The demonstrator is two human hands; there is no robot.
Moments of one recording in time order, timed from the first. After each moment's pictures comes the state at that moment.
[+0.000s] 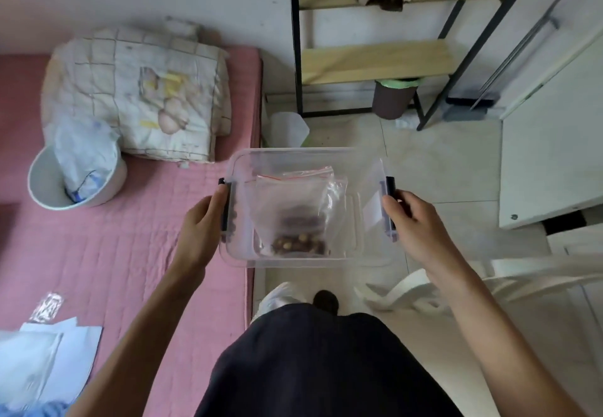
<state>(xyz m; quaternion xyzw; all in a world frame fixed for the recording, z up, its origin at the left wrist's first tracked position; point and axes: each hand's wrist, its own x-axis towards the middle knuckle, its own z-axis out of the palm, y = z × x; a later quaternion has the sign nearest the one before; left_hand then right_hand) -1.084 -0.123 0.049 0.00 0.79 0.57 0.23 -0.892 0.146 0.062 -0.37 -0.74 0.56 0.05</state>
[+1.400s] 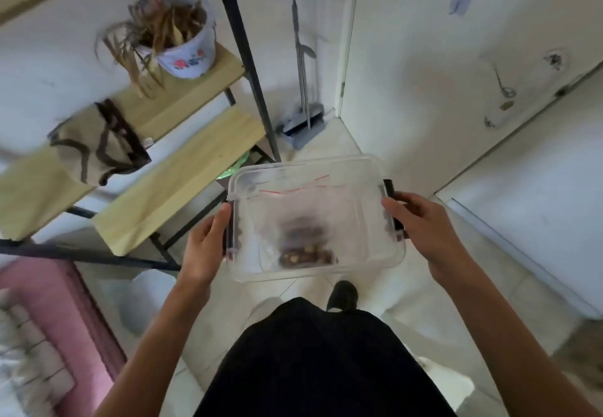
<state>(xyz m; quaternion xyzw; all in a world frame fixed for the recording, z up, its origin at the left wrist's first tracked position) -1.158 0.533 0.041 0.26 0.73 0.45 0.45 -0.835 0.640 0.050 -0.62 -0.45 0.57 0.29</state>
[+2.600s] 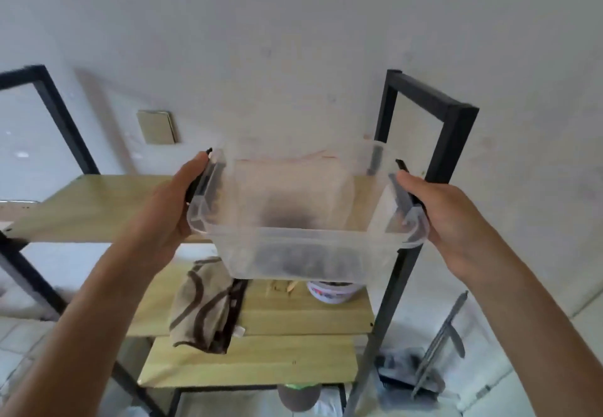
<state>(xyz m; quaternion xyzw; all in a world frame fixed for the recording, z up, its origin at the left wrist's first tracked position) -1.411 0.746 0.317 0.21 0.66 0.70 0.16 -1.211 1.033 0.327 -0.26 -0.72 0.62 0.20</state>
